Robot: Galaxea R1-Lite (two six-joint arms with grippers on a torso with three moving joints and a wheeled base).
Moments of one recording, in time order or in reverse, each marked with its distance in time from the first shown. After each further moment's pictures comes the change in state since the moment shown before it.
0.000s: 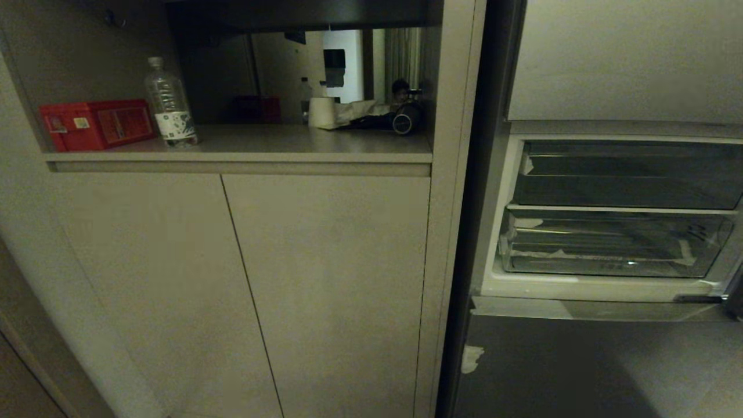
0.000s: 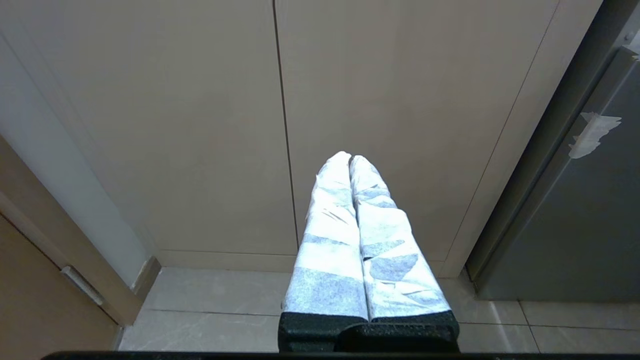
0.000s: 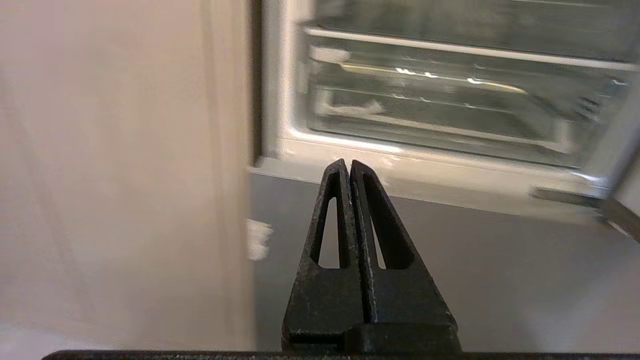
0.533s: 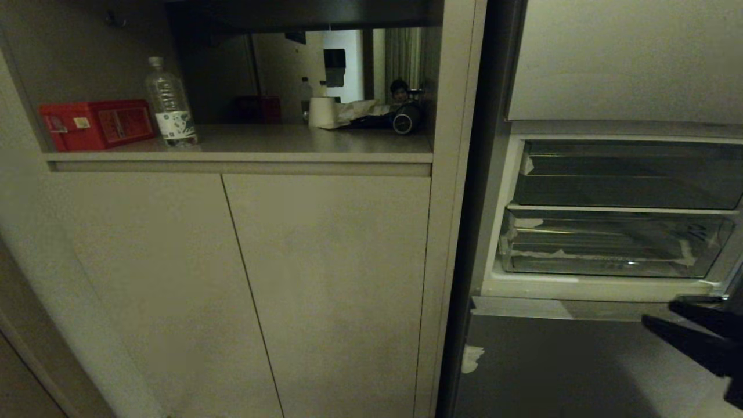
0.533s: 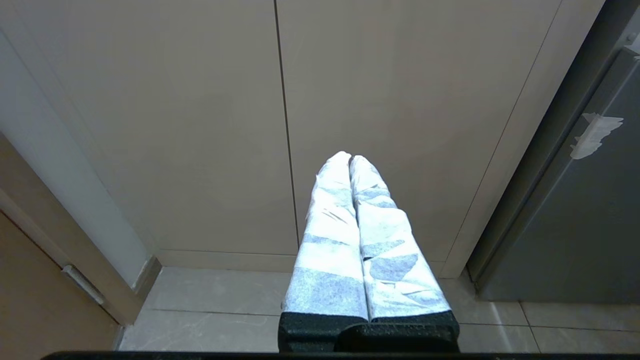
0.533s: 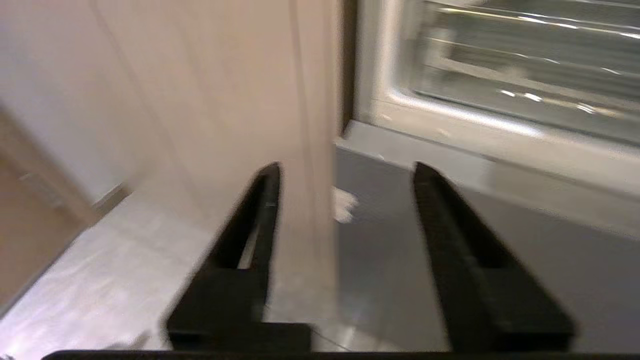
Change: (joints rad) left arm 0.000 0.000 0.000 0.000 0.000 0.000; right arm 0.055 0.898 -0.242 -0.295 0.212 0.047
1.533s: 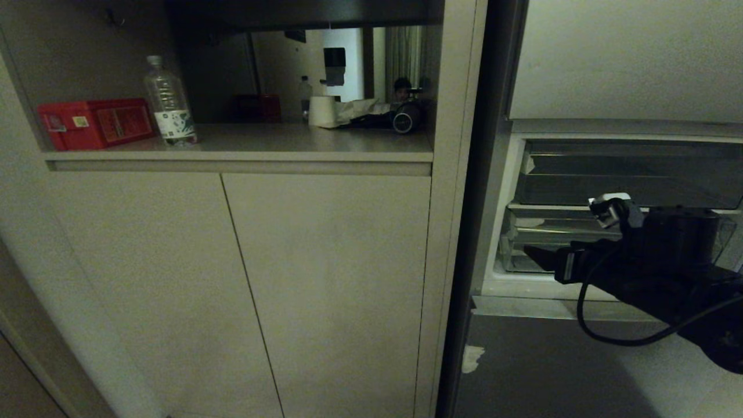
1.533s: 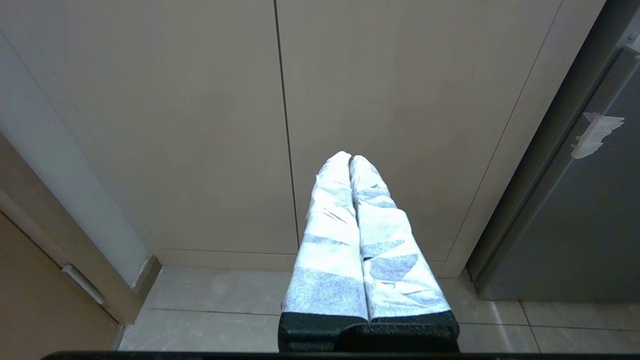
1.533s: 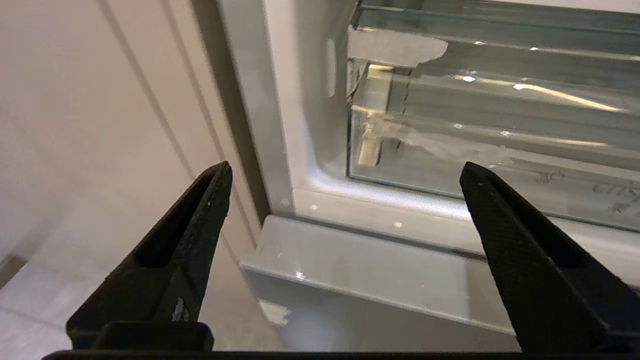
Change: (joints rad) left arm 0.000 0.000 0.000 0.000 0.000 0.000; right arm 0.067 0.788 -0.248 -0.541 -0.297 0.017
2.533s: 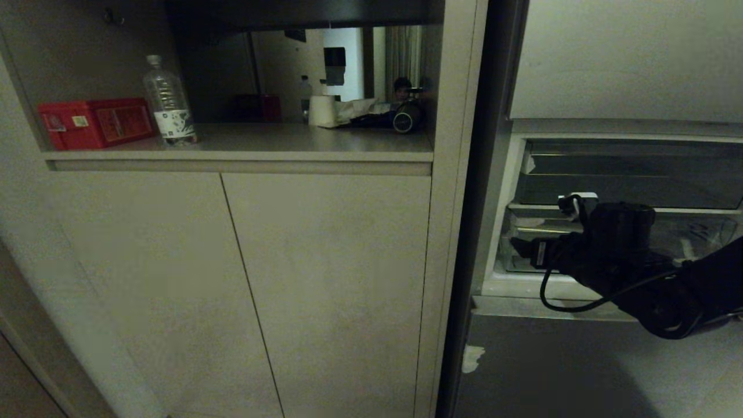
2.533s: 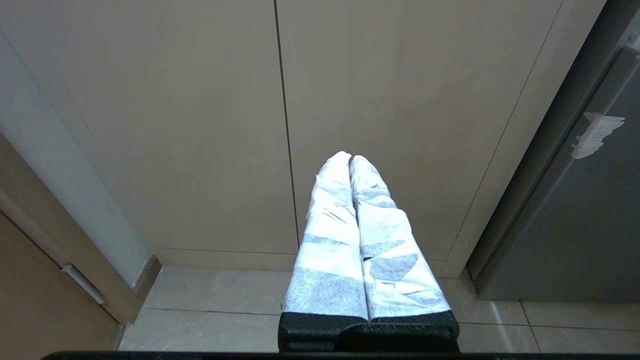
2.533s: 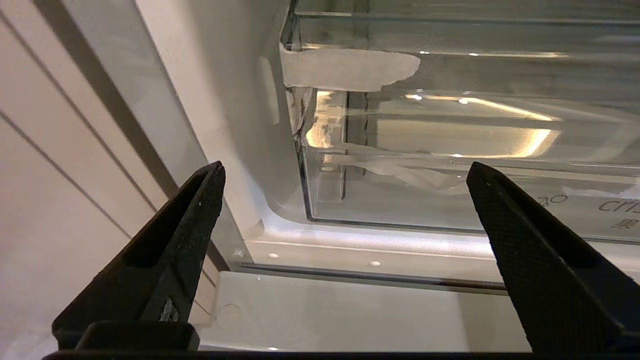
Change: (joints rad) left arm 0.000 0.000 0.000 0.000 0.000 0.000; right arm 0.022 0.197 -0.183 0.001 -0.166 0.039
